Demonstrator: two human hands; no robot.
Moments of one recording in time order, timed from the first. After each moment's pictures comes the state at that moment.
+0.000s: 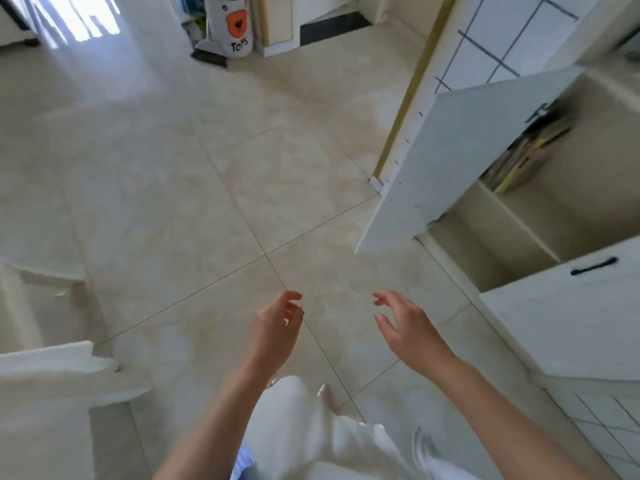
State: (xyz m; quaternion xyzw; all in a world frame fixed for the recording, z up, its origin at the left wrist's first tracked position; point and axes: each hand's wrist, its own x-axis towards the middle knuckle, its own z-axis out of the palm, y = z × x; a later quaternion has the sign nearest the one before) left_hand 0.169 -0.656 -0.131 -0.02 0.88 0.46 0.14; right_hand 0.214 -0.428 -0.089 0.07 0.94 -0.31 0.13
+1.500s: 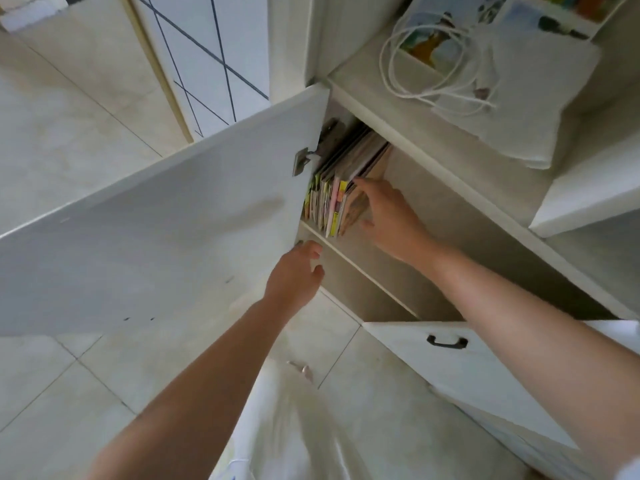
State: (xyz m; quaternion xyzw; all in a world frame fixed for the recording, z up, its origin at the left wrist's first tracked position) left_hand -0.126 0.030 -0.216 0.23 0.86 0.36 0.29; right_hand -0.095 0.207 -0.134 0.18 0.96 -0.20 0.08
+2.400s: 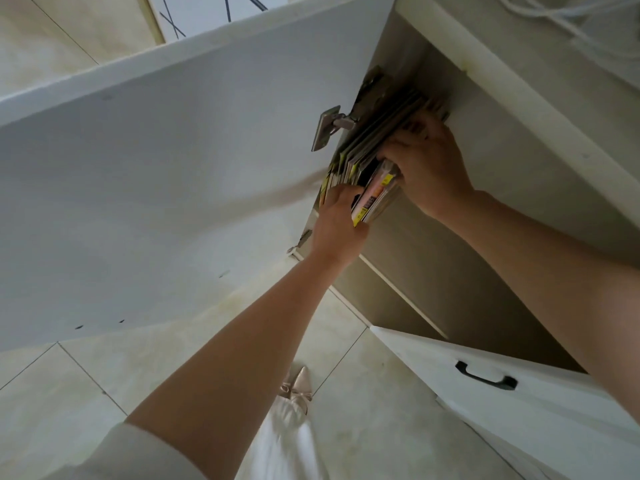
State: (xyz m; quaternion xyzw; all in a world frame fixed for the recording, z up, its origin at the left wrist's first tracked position) left_hand -0.176 0.120 -0.294 0.21 0.82 0.48 0.22; right_hand -0.167 0.279 -0.220 0.01 1.00 0.07 -0.03
